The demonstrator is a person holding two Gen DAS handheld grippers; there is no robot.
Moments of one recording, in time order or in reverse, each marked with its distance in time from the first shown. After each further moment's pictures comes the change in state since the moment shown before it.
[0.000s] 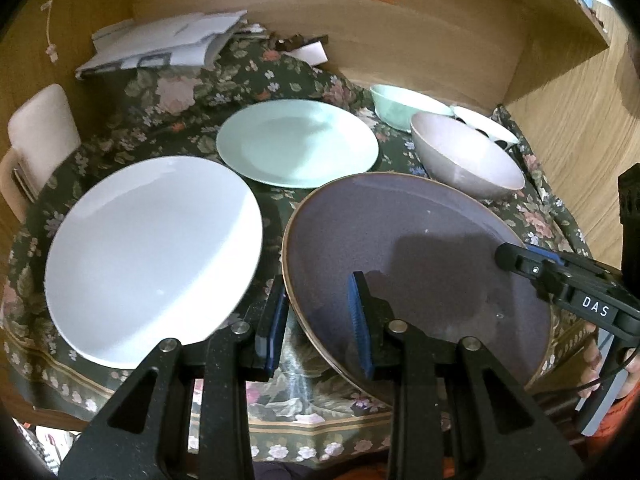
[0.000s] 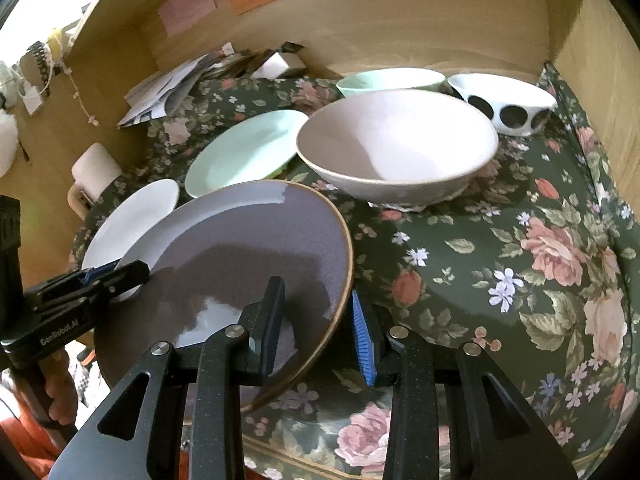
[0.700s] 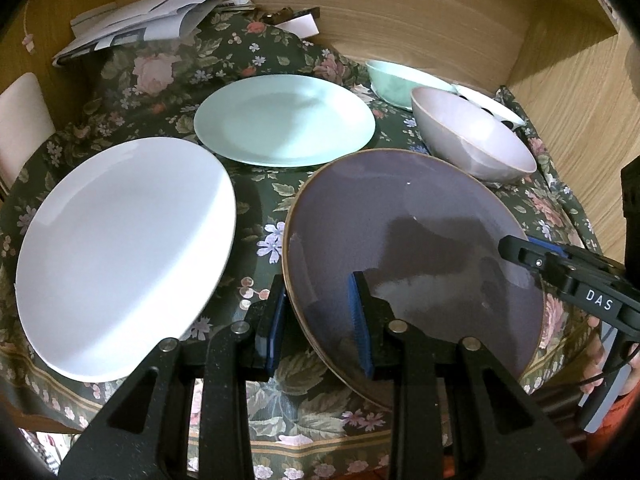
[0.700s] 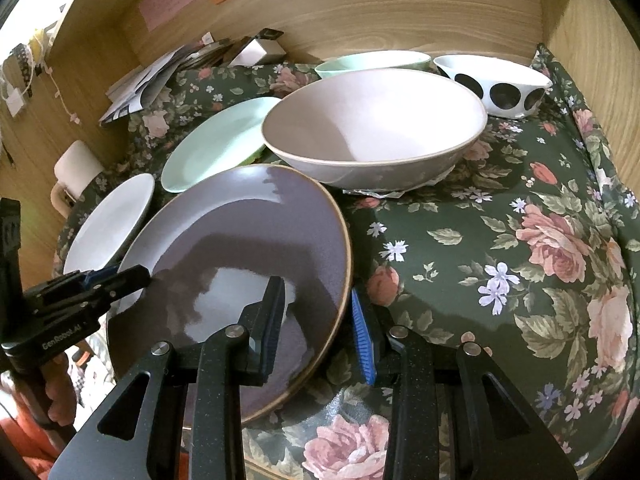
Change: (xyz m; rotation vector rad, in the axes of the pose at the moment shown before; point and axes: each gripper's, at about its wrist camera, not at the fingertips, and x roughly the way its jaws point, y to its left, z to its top) left arm 0.030 -0.005 -0.001 0.013 0.061 -0.013; right arm 0.014 -0.014 -0.002 0.014 0.033 -0.029
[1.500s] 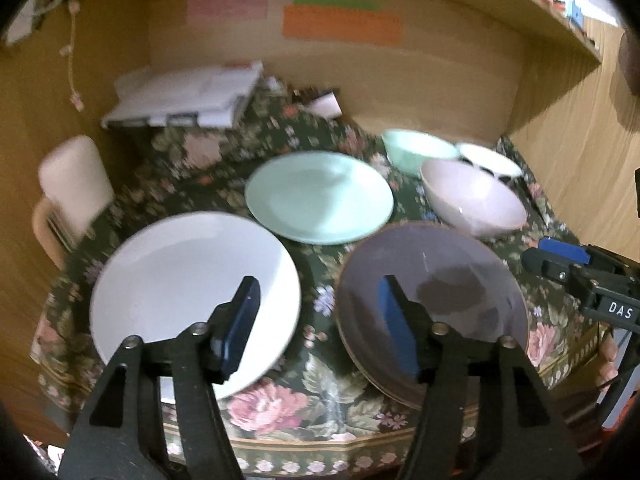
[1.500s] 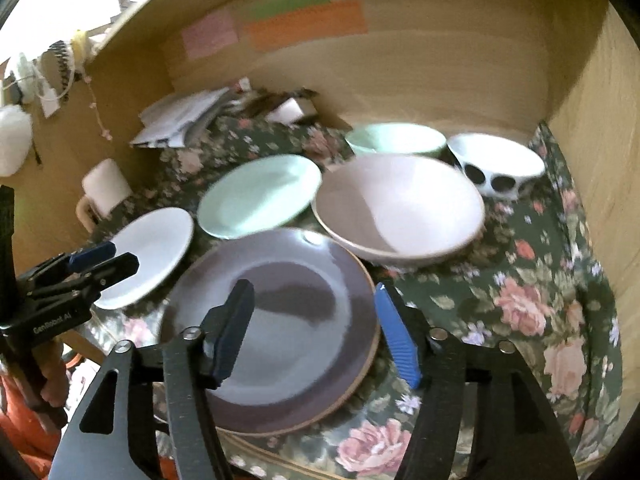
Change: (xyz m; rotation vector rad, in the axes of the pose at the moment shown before) left arm -0.072 0.018 0.017 0.026 -0.215 0.081; right arm -0.049 0.040 0.019 -0.099 -0.168 -0.023
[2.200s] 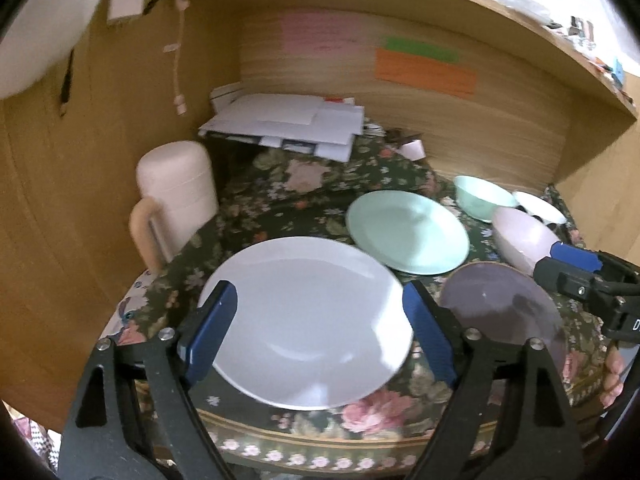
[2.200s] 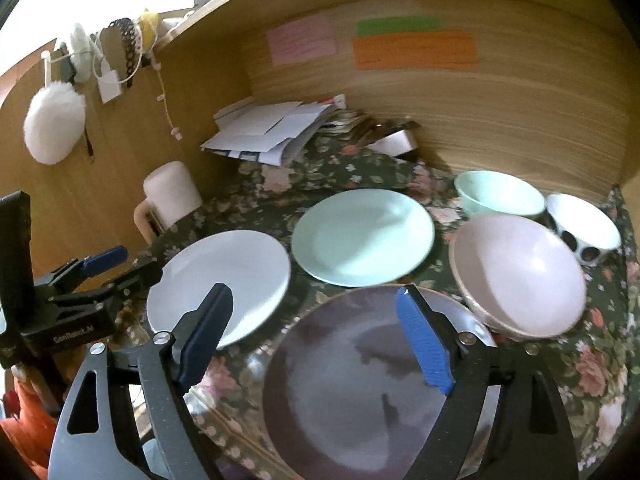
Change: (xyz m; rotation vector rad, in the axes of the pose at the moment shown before) left arm -0.034 0.082 -0.001 -0.110 -0.083 0.144; right arm 0.028 0.089 0.028 -0.123 -0.035 0.156
